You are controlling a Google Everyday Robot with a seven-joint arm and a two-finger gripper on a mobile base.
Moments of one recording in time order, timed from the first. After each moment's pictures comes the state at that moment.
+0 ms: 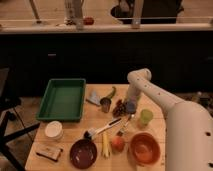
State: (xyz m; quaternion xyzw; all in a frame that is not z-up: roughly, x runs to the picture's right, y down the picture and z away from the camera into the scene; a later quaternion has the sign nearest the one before) arm 0.182 0.106 0.958 -0.27 -0.20 -0.46 0.82
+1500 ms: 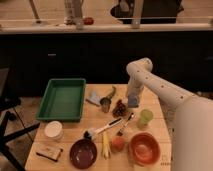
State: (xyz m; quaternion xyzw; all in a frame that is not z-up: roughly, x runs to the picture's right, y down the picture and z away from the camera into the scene) arm 0.182 0.057 0.896 -0.28 -0.16 -0.46 0.83
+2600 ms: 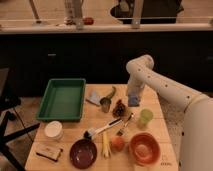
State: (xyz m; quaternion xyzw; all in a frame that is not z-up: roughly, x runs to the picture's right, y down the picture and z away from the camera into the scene) arm 0.181 0.047 0.863 -0.27 -0.14 -0.47 0.83
